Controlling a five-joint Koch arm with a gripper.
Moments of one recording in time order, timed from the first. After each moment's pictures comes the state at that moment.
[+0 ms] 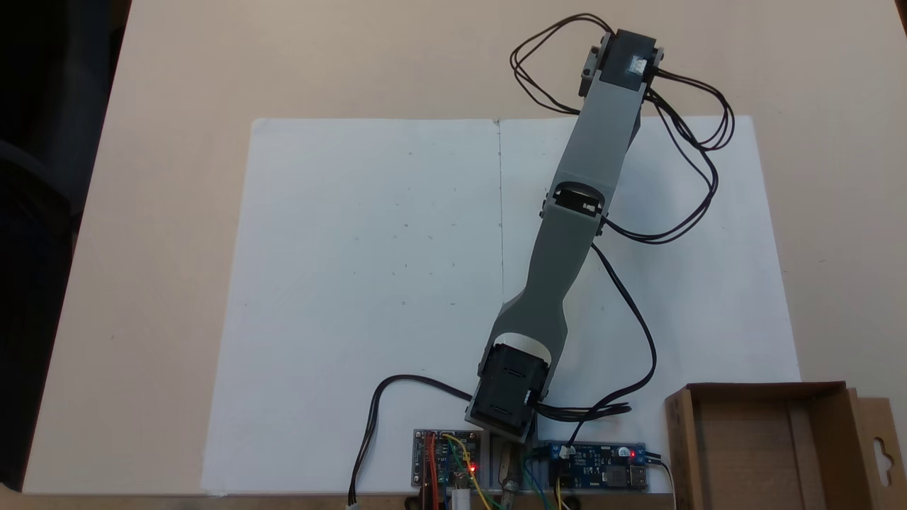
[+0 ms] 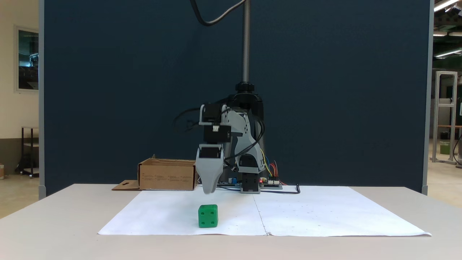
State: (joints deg) arm 20.9 45.4 30.7 72.3 -18.6
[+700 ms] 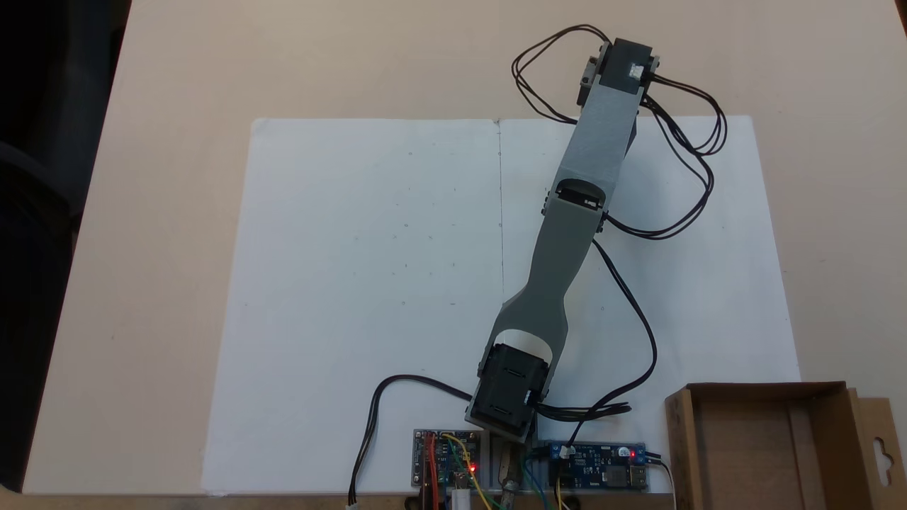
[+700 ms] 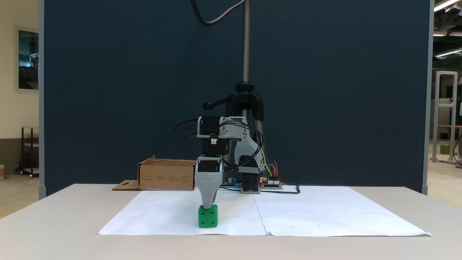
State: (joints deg) arm 20.9 40.7 30.6 71.1 -19.1
